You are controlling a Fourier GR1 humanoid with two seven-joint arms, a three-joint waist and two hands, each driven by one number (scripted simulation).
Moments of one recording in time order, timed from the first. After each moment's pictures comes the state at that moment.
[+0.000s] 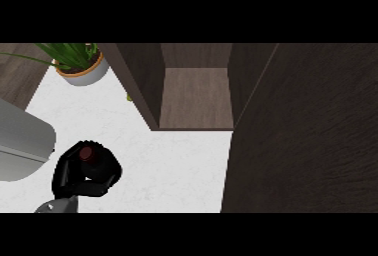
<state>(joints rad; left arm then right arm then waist) -0.11 0.26 -0.05 -0.93 0.34 -0.09 -0.78 -0.11 -0.07 0.08 -2.49 -0.07 0.08 0.67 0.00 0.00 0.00</state>
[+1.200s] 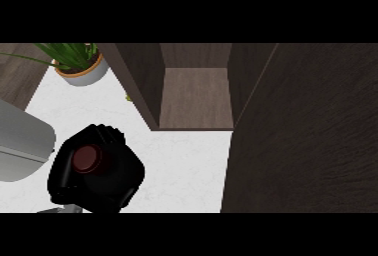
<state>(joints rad) -0.01 0.21 -0.23 -1.78 0.32 0.09 -0.19 -0.08 -0.06 0.05 -2.48 -0.09 0.11 0.66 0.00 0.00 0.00</state>
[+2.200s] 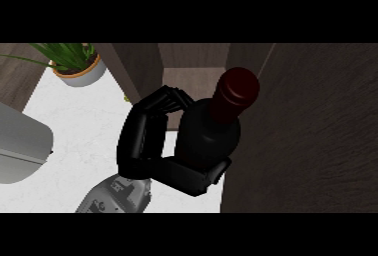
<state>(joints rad) -0.40 0.01 -0.45 -1.75 0.14 0.47 0.10 -0.06 -0.05 0.05 -2.48 -0.10 0.14 0.65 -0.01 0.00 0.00</state>
